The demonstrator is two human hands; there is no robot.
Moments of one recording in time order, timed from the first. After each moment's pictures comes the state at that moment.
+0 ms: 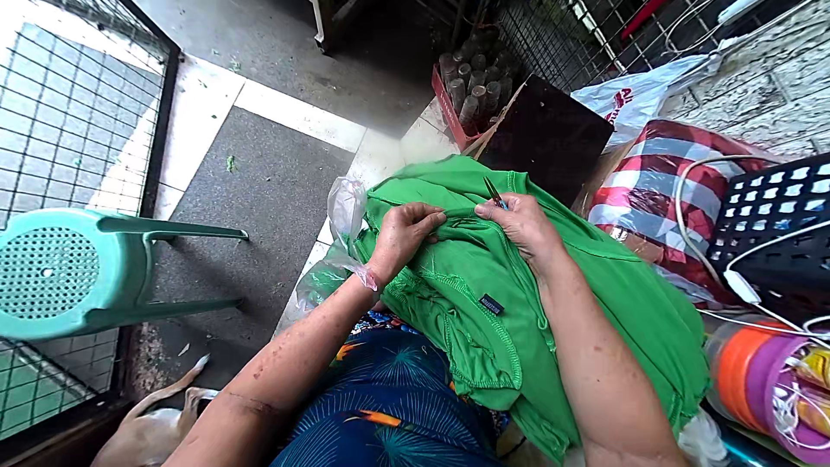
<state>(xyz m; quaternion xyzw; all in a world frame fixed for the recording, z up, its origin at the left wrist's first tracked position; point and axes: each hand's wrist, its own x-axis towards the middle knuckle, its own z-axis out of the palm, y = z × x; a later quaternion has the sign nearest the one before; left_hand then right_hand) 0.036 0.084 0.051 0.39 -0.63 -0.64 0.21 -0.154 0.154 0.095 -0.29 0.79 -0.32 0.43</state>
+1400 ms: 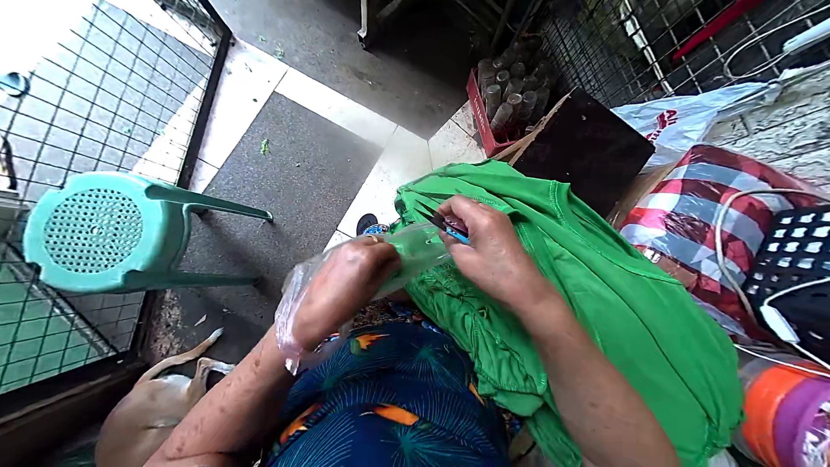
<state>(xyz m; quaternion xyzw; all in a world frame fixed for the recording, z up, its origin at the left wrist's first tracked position) 0.160 0.088 0.094 0.31 -0.88 -0.33 0.14 -0.045 0.142 0.147 -0.65 0.66 -0.27 0.28</state>
